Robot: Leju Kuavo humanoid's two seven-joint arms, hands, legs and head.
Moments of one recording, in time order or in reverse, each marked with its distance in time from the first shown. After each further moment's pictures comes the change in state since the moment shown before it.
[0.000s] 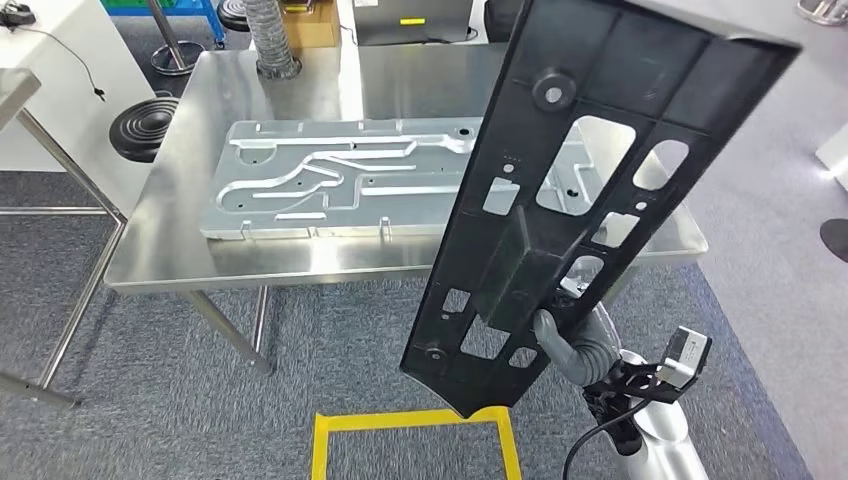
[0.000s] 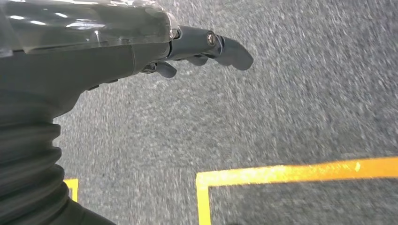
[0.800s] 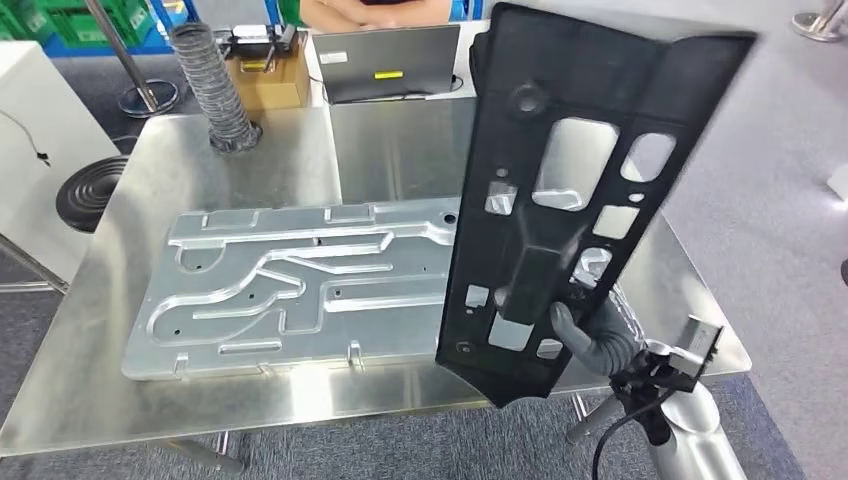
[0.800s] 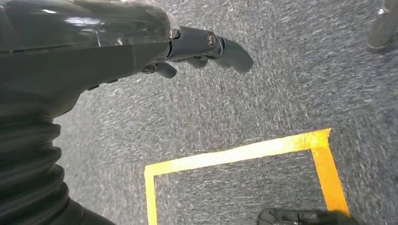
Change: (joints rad) left arm 0.009 -0.006 -0.003 0.000 -0.012 -0.006 0.004; right arm -0.057 -0.118 -0.024 0.004 0.032 -0.033 0.043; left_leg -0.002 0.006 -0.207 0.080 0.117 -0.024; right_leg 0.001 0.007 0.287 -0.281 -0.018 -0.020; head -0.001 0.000
